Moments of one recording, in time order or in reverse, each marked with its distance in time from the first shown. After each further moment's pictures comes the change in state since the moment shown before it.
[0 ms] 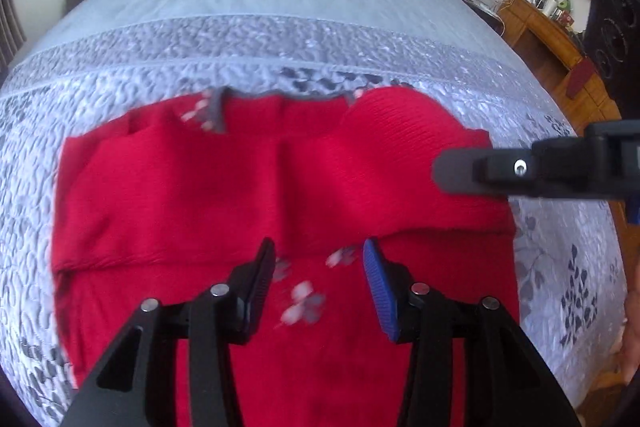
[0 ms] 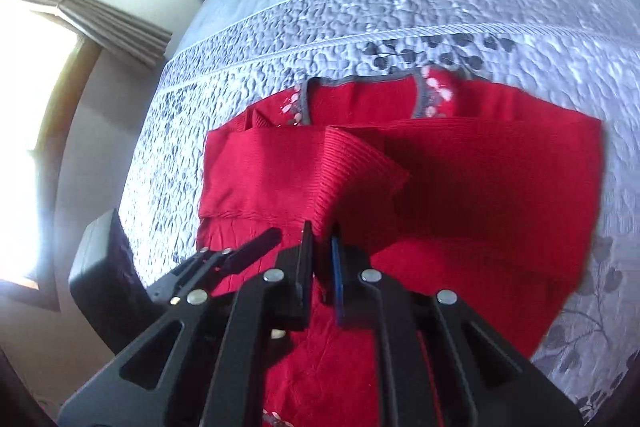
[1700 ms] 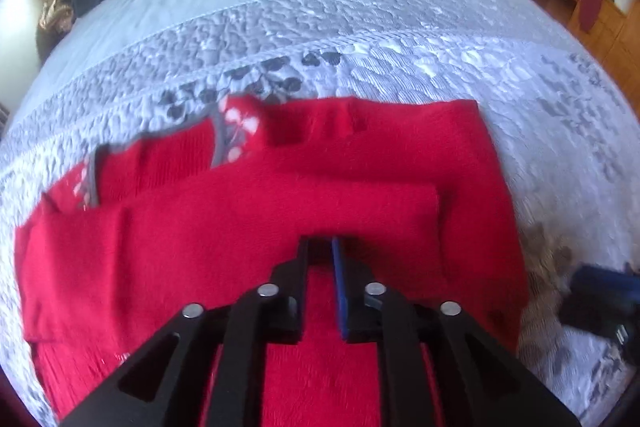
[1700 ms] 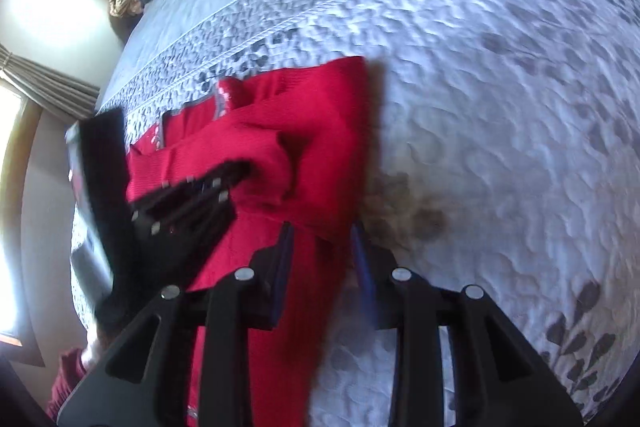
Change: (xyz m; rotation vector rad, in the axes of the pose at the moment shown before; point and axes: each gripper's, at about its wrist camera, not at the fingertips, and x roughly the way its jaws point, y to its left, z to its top) left arm 0.106 -0.123 0.045 0.201 0.083 0.179; right arm -0.069 -0.159 -0.064 0.190 -0.124 -0.197
